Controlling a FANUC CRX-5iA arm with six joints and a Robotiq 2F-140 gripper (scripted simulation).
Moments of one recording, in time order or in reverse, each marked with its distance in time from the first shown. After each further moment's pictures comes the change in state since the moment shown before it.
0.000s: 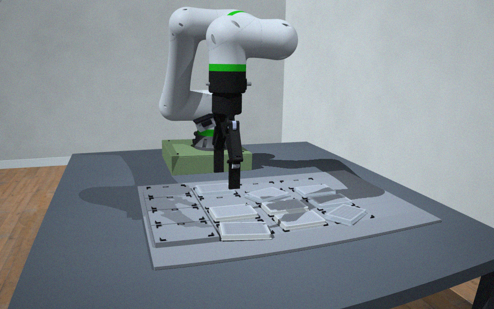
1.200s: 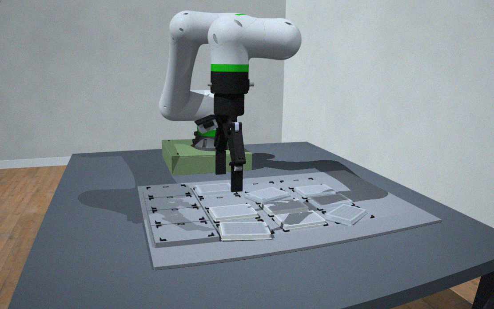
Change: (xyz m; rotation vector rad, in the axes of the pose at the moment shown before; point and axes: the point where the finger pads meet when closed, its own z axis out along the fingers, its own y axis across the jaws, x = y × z) arm 0.000 -0.020 0.000 -0.002 -0.001 0.000
